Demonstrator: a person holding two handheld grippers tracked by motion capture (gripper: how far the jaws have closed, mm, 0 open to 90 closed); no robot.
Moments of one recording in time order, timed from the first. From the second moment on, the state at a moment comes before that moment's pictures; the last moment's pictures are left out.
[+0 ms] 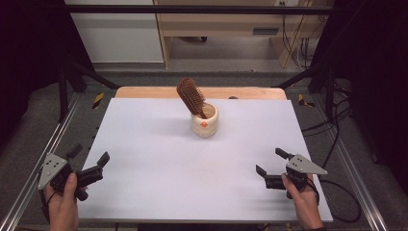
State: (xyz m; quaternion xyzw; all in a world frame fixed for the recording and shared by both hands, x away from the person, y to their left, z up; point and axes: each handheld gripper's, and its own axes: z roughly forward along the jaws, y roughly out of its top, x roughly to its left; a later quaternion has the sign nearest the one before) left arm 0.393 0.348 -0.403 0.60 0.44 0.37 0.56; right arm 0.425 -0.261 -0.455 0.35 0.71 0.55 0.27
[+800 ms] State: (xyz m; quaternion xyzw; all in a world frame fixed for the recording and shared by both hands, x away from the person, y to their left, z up) left arm 0.388 0.343 -0.430 0.61 0.45 0.36 0.55; right arm 0.425 -0.260 -0.456 0.34 0.71 0.55 0.27
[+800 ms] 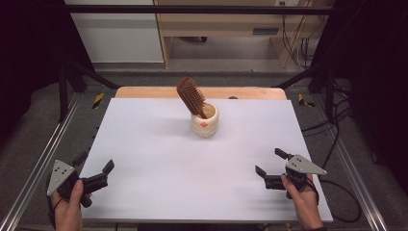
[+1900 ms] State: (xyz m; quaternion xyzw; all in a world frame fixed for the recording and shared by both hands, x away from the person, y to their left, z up) left arm 0.385 0.321 -0.448 0.63 0.44 0.33 0.55; right arm 0.425 -0.259 -0.457 0.34 0.72 0.55 0.27
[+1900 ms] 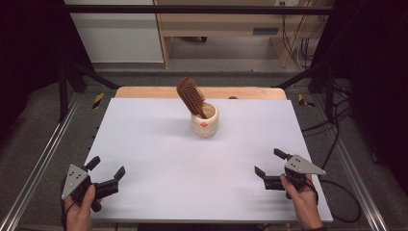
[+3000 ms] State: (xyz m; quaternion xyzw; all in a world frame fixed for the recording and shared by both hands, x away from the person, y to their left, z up) left arm 0.382 0.304 -0.454 0.64 0.43 0.32 0.55; right arm 0.427 -0.252 -0.461 0.33 0.73 0.54 0.26
